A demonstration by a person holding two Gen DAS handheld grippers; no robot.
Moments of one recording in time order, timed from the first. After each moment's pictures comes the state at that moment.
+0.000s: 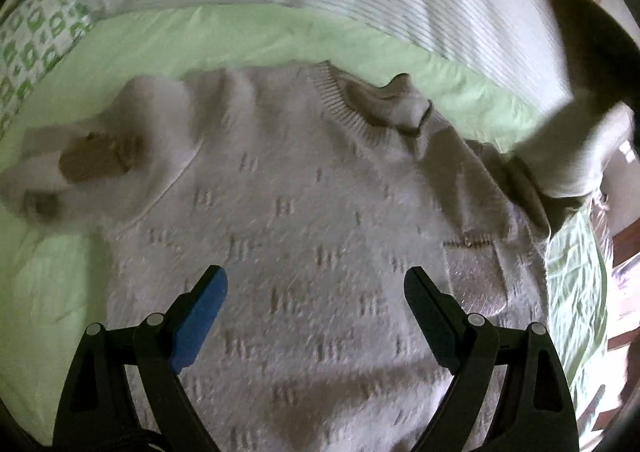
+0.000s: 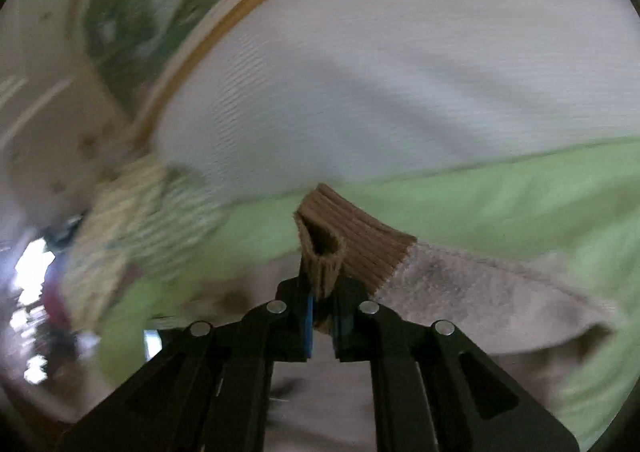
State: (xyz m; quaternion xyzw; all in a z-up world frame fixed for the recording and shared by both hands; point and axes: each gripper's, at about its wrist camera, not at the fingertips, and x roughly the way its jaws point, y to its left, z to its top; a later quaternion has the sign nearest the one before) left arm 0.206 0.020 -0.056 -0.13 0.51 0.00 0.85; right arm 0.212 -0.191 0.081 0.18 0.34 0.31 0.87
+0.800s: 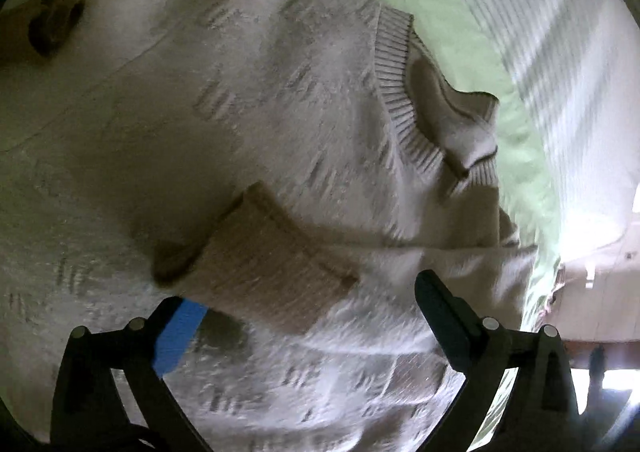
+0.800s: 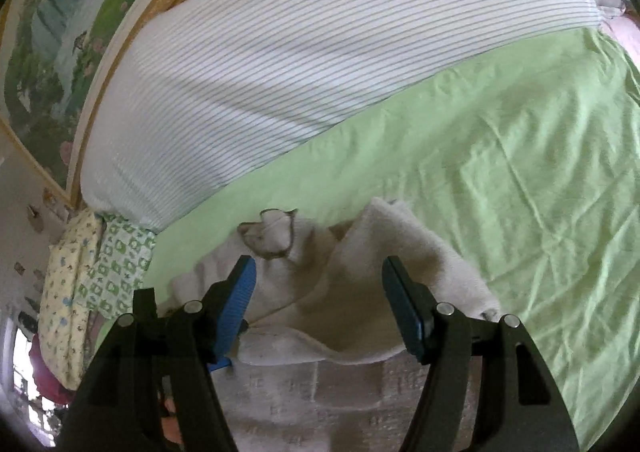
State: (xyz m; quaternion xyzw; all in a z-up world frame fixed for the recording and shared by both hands) left arm 0.286 0.027 -0.121 -0.36 0.58 0.05 0.73; right arm 0.197 -0.308 0.022 0.26 0.37 0.12 0.88
